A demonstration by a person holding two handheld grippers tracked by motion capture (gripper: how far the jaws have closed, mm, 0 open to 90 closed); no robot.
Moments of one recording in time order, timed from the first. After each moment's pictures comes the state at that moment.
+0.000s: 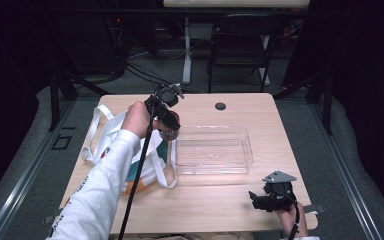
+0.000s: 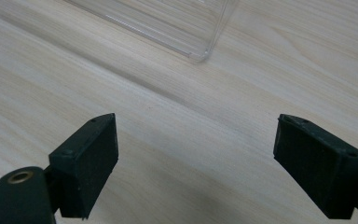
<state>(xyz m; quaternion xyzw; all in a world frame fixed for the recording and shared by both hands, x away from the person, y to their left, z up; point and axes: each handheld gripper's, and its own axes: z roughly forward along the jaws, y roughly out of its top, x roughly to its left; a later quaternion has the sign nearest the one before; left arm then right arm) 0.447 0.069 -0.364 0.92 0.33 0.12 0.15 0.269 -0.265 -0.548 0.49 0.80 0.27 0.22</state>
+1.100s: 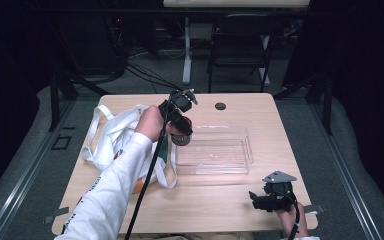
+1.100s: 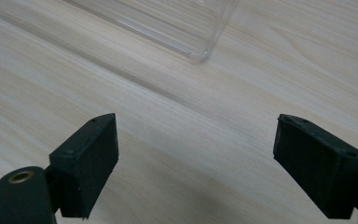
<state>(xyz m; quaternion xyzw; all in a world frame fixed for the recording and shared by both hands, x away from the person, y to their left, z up) 0.444 0.037 -0.379 0.93 0.32 0.10 0.16 0.269 -0.266 -0.548 0.49 0.80 0.27 0.23</state>
